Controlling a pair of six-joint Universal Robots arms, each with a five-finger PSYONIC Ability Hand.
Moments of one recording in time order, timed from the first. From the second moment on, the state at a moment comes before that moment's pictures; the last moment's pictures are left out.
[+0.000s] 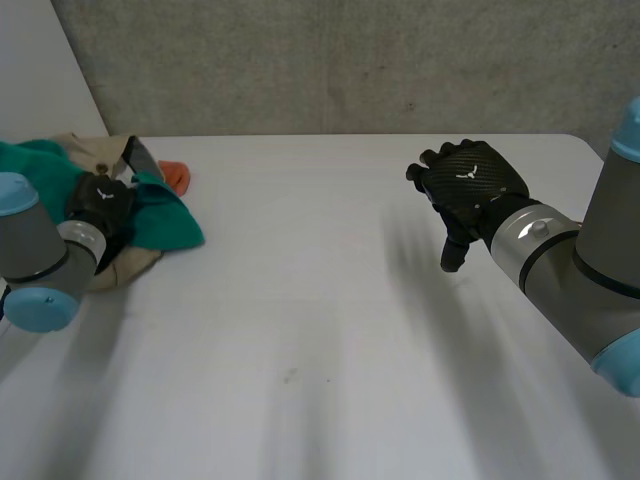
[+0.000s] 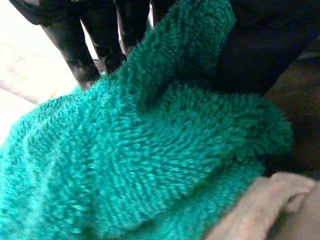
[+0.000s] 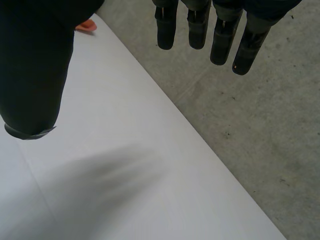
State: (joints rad) left arm 4.66 -2.34 -1.27 3.47 -1.46 3.92; right arm 2.02 -1.28 1.41 0.06 1.46 2.64; left_hand 1.05 1.14 1.12 1.14 0.87; right_hand 0.20 0.22 0.22 0.24 0.07
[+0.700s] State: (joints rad) left arm 4.23 -2.02 -1.41 3.55 -1.60 3.71; right arm 2.01 -1.29 1.41 0.06 1.46 2.64; left_hand 1.05 1.18 1.18 1.20 0.92; right_hand 0.20 0.22 0.22 0.24 0.07
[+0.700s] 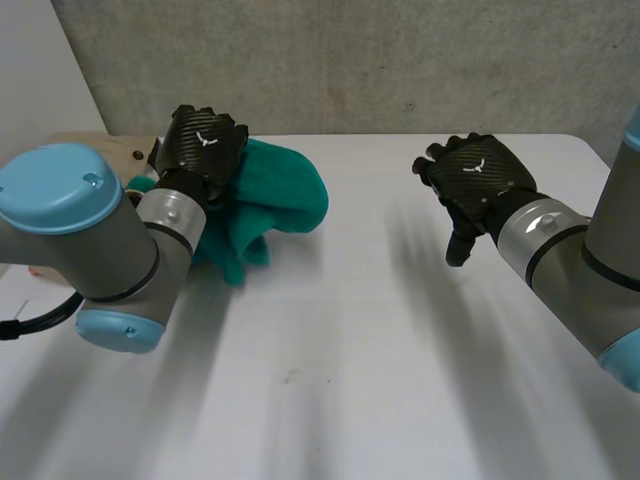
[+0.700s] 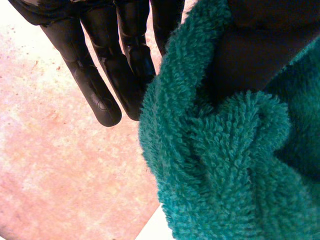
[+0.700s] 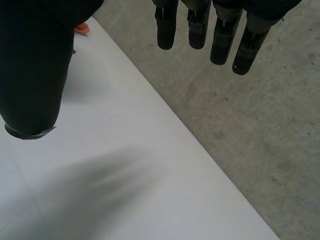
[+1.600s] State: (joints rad) left arm 4.38 -1.96 -1.47 3.24 -1.51 3.38; right arm 2.05 -1.24 1.44 0.16 1.43 2.62; left_hand 0.19 0.20 0.21 0.20 0.05; right_hand 0.20 0.22 0.22 0.24 0.07
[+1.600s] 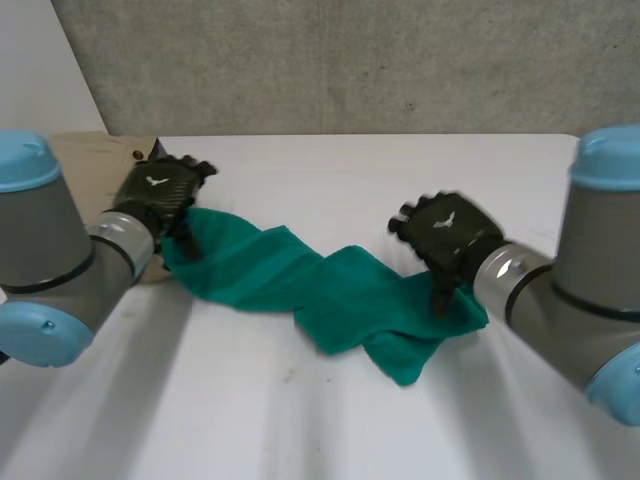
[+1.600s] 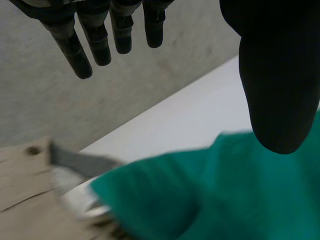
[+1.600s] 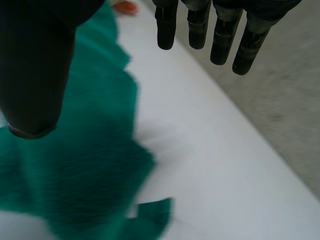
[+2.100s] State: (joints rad) left arm 4.58 -2.13 -1.47 3.33 -1.64 3.69; right arm 2.13 -1.11 1.45 0.13 1.45 2.62; left_hand 0.67 0.65 0.63 0.63 0.45; right_hand 0.20 0.22 0.22 0.24 0.07
